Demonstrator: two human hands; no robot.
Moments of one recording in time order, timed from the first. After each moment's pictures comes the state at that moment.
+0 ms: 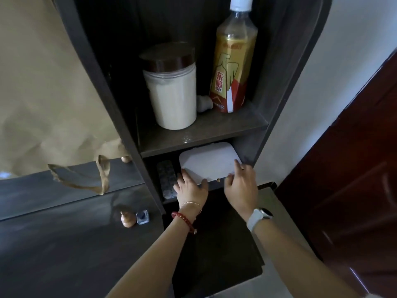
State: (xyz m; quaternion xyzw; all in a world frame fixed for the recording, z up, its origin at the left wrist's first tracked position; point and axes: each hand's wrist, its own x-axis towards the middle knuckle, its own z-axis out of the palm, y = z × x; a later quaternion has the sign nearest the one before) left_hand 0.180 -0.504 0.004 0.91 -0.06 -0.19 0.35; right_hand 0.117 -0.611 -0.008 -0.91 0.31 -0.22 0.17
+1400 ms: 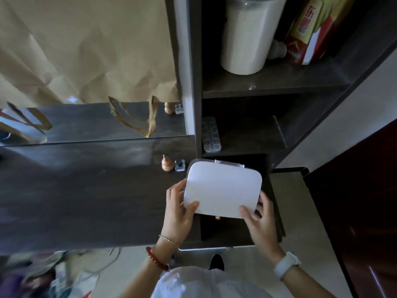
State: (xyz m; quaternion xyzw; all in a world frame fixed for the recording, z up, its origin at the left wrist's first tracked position) left_hand 0.080 -0.330 -0.033 0.79 -0.08 -0.11 0.60; right_hand -0.003 -0.513 -0.066 -0.71 0.27 -0.11 0.64
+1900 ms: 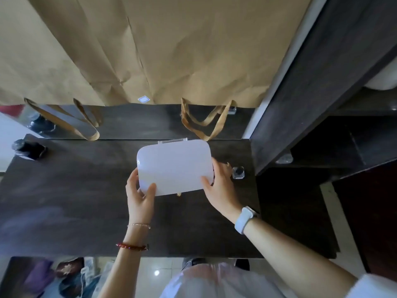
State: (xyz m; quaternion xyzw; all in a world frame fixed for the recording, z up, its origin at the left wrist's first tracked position) left_hand 0.204 -0.119 -0.048 0.77 0.12 0.00 0.63; right_hand 0.189 -0.309 -0.038 -0.88 0.12 0.00 0.45
